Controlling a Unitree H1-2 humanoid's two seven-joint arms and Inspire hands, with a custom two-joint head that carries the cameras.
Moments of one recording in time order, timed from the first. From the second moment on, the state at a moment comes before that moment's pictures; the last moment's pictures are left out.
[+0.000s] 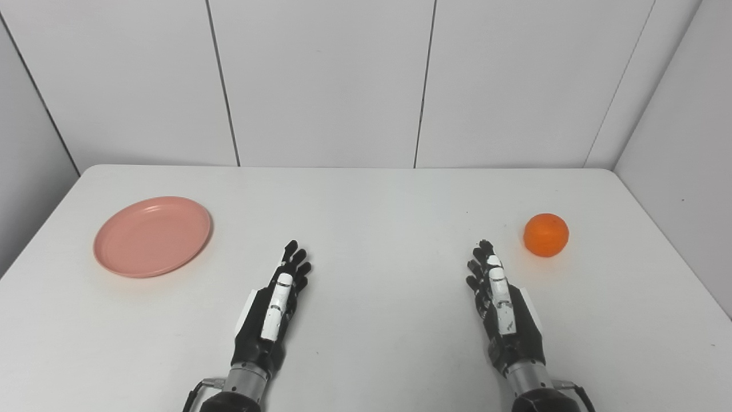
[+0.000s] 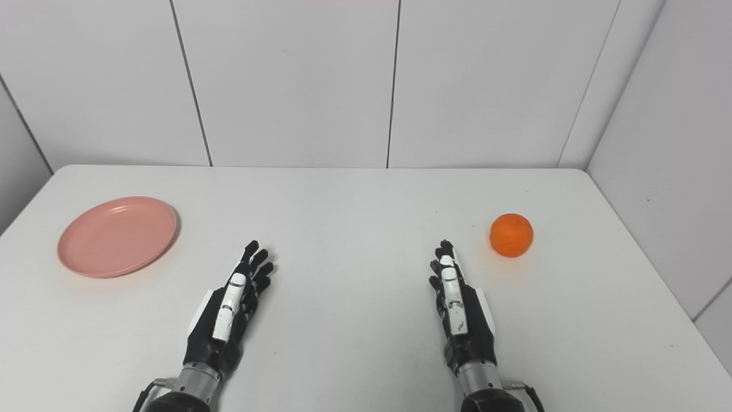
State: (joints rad) left arm -0.01 -0.04 -0.08 -0.02 -0.10 0.03 -0.13; right arm -0.01 0.04 -0.01 -0.14 0.12 0.17 0.04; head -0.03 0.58
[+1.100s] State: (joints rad) left arm -0.01 -0.04 -0.08 -0.02 -0.10 0.03 -0.13; right arm -0.01 0.04 -0.01 -0.14 0.12 0.17 0.04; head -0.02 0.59
